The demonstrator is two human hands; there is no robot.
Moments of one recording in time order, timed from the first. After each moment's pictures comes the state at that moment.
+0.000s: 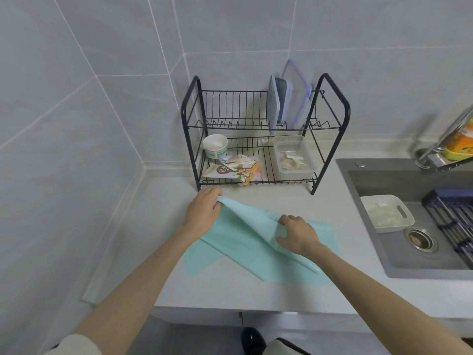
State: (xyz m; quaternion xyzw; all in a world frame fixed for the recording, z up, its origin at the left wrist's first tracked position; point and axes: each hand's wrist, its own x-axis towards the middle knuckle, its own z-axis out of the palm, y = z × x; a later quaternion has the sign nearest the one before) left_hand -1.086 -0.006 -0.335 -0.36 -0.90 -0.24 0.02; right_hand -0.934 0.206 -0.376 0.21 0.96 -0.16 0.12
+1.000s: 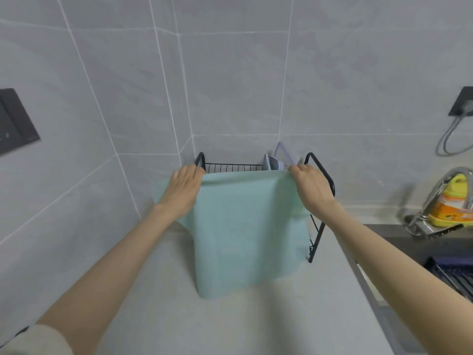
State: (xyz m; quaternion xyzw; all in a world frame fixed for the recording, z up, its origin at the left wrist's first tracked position) left_hand -1.181 0.009 -0.160 -0.40 -0.87 -0.01 0.29; right_hand -1.033 0.281 -0.152 0.14 0.95 0.08 -0.26
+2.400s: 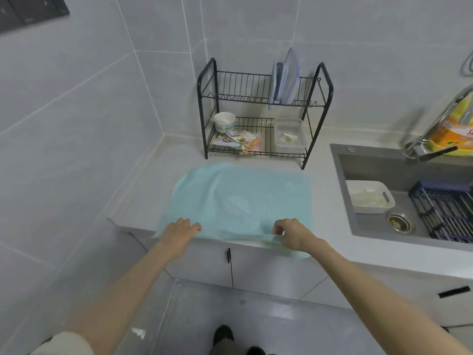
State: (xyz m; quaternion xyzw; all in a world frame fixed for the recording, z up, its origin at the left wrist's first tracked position) left_hand -0.909 -0.127 -0.370 -0.34 -0.92 0.11 -0.14; right_hand -0.797 0.178 -0.366 0.09 0.95 -0.24 0.18
